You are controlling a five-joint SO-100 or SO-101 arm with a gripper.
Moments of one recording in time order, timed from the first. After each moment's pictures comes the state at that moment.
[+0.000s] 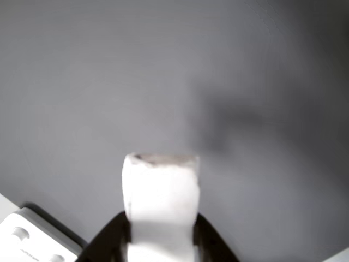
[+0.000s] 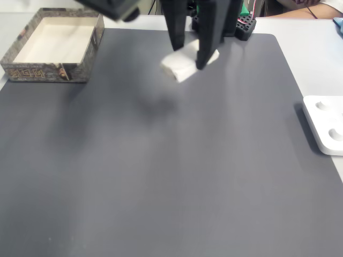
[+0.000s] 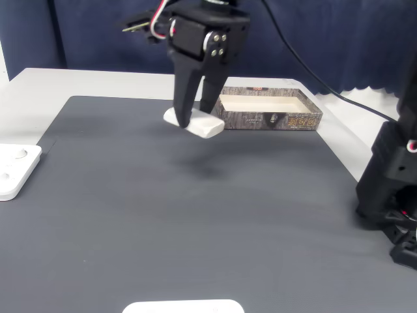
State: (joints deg) arm 29.4 84.5 76.2 95.2 -21.4
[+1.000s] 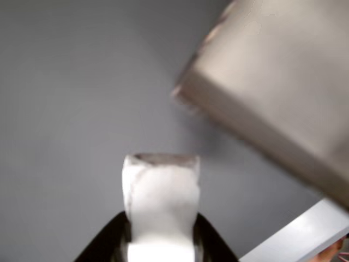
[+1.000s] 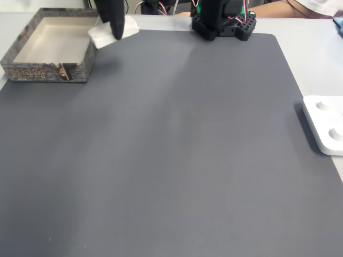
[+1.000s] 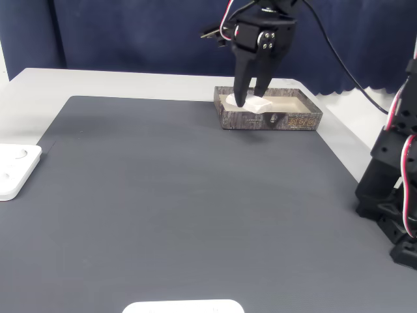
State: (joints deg) arm 61.9 77.7 75.2 94.6 1.0
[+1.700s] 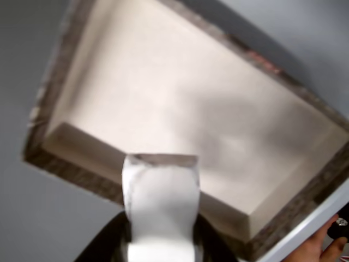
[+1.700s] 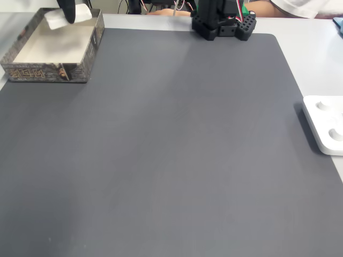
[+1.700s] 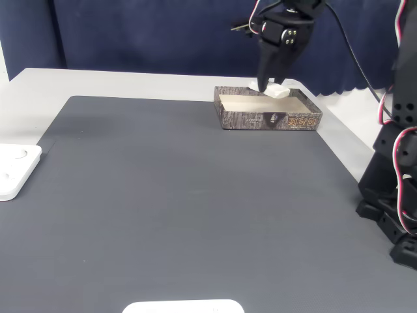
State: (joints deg) arm 78.8 62.2 55.4 96.2 14.6
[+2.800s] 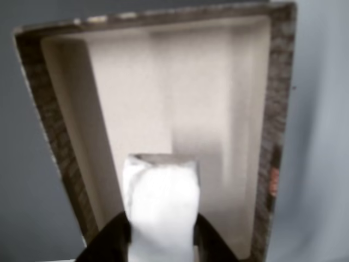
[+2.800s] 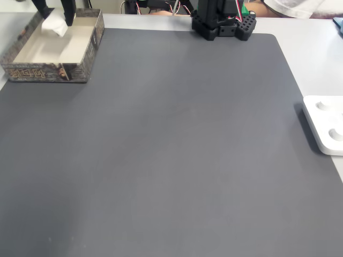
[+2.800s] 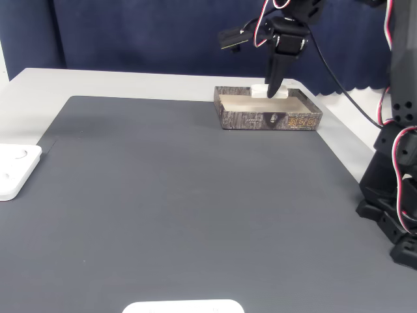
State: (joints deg) arm 80.1 54.9 47.9 94.7 70.8
